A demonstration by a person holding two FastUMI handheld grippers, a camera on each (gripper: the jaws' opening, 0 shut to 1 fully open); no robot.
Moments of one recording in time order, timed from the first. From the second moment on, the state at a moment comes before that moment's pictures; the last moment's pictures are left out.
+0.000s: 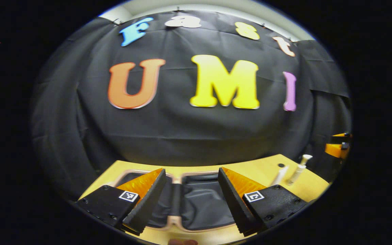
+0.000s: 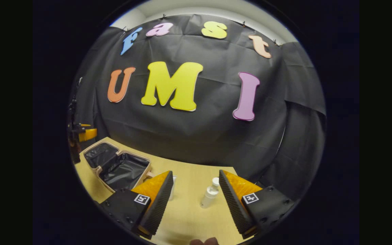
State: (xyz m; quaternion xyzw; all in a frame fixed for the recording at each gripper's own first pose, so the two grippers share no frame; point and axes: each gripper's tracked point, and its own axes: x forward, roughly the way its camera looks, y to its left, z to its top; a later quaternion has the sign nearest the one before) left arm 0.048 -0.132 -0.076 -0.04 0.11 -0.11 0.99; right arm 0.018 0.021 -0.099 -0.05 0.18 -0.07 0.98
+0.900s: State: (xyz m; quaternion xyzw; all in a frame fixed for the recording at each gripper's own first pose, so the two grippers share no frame) left arm 0.064 -0.427 -0.228 -0.03 0.22 -0.22 0.95; right arm -0.022 -0.116 -0.171 -0.02 0.27 -0.06 0.96
